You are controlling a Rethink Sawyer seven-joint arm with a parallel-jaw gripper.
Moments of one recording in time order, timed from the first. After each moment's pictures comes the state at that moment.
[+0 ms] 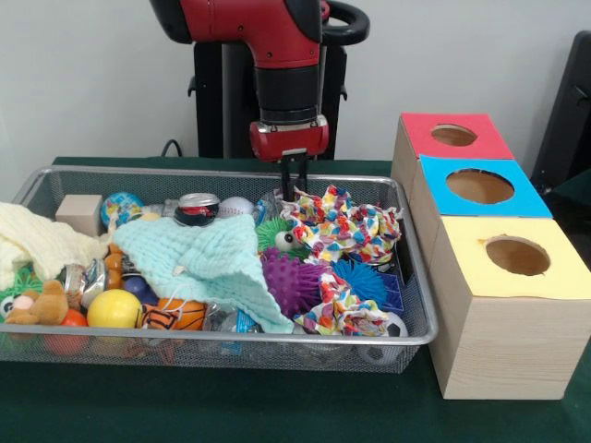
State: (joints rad) arm -0.48 -0.54 0.09 2.08 -0.54 -0.18 1.57
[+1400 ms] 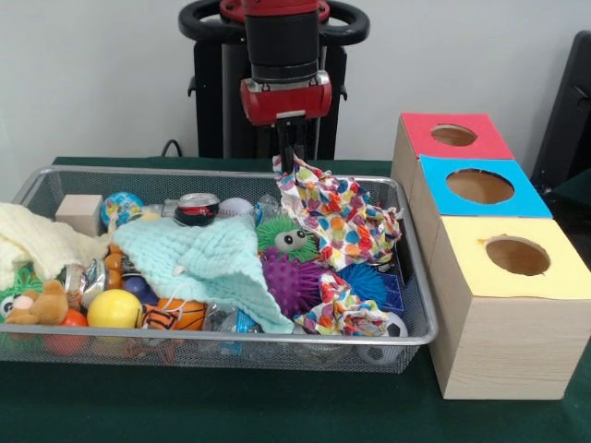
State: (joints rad) arm -0.62 -0.80 0.35 2.08 -0.43 0.22 1.57
